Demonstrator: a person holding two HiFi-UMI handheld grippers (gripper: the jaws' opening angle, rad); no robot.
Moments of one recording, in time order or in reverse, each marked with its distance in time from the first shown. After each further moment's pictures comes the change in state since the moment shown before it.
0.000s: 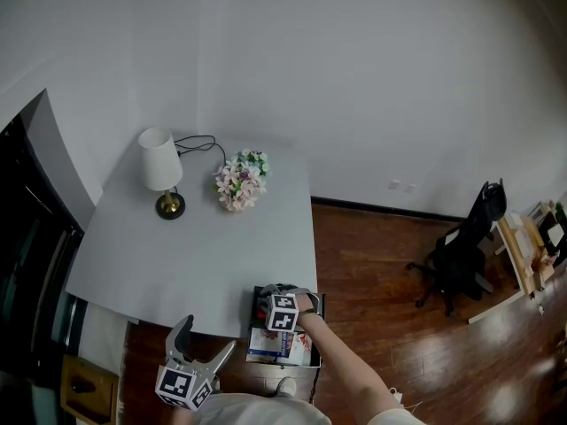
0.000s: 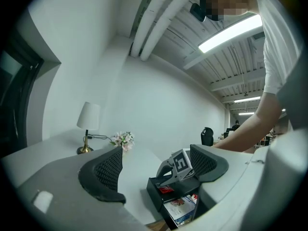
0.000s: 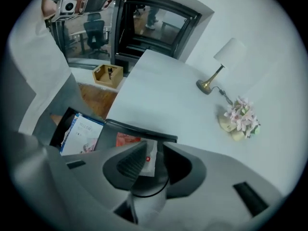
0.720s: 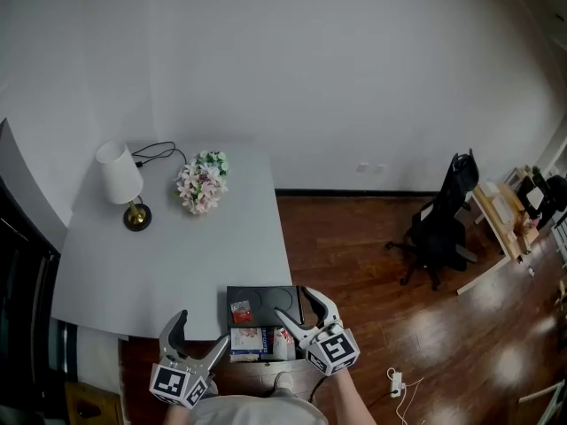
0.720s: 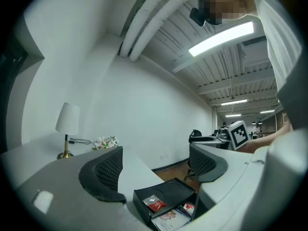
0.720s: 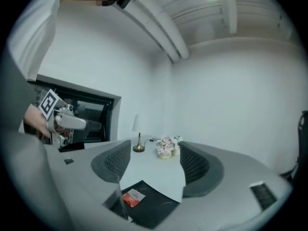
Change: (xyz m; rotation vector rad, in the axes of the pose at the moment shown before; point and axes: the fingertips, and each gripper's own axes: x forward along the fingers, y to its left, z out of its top) left arm 0.039 -0.034 0.019 0.039 -0.041 -0.142; right arm -0.276 -0.009 -0.030 0.836 -0.794 -0.685
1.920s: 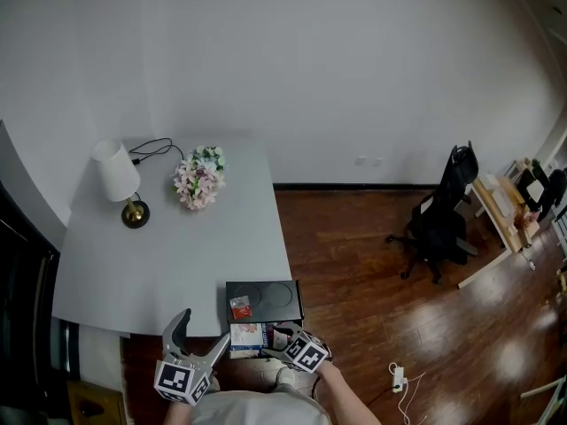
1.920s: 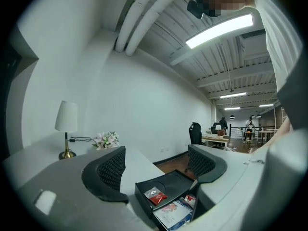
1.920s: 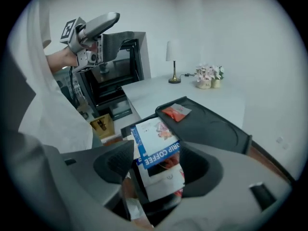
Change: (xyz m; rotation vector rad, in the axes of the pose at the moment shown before) left arm 0.005 -0.009 -0.019 0.036 0.086 -0.004; right arm -0.020 0.098 -0.230 -0.060 0.716 0.451
